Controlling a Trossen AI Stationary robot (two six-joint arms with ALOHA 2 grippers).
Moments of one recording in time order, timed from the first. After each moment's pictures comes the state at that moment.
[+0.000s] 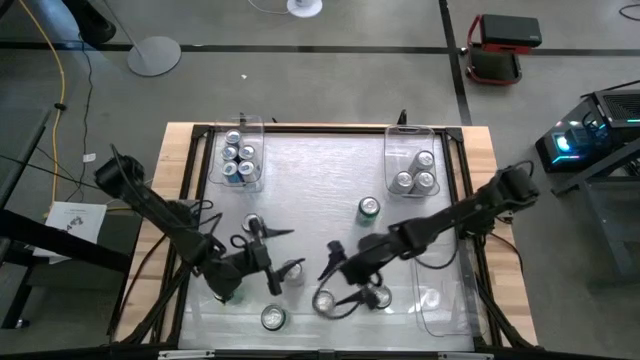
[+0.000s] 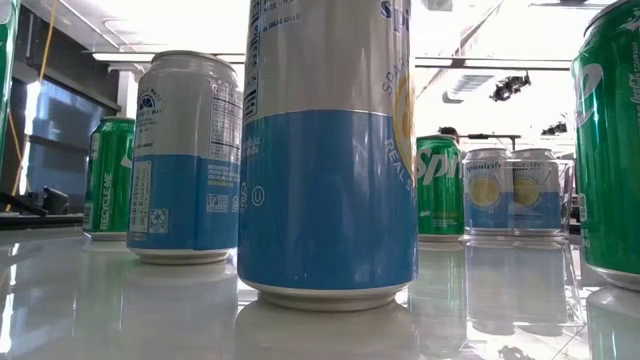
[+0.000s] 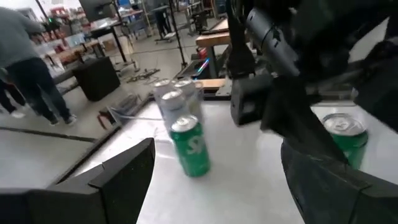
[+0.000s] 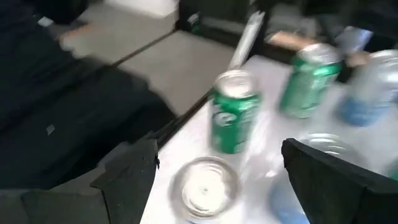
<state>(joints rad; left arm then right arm) -0.70 1.44 0.94 0.13 -1.08 -0.13 0.40 1.67 1.13 0.12 -0.21 -0.10</state>
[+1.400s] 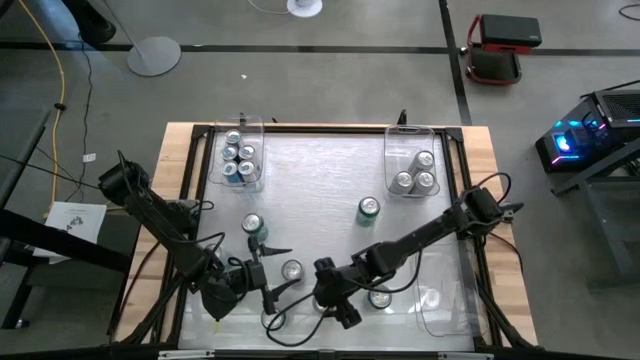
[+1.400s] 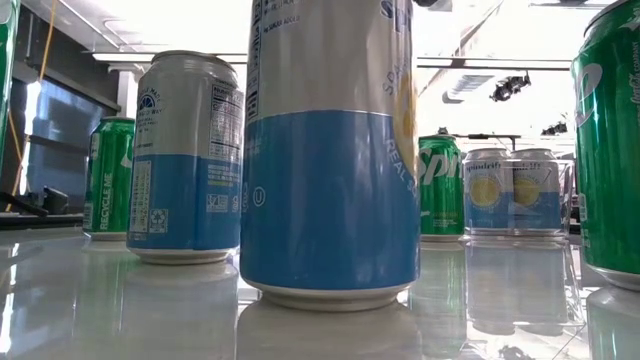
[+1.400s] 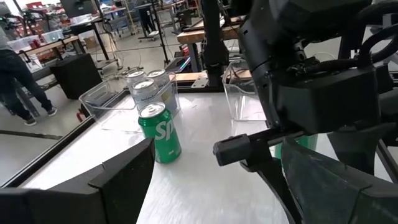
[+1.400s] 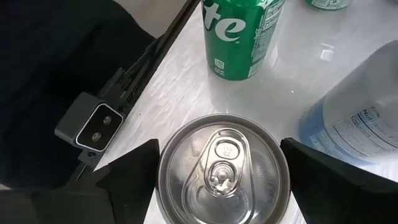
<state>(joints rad) -0.80 1.52 0.94 0.16 -1.11 -0.21 0.45 1.99 1.51 -0.37 -0.08 0.03</state>
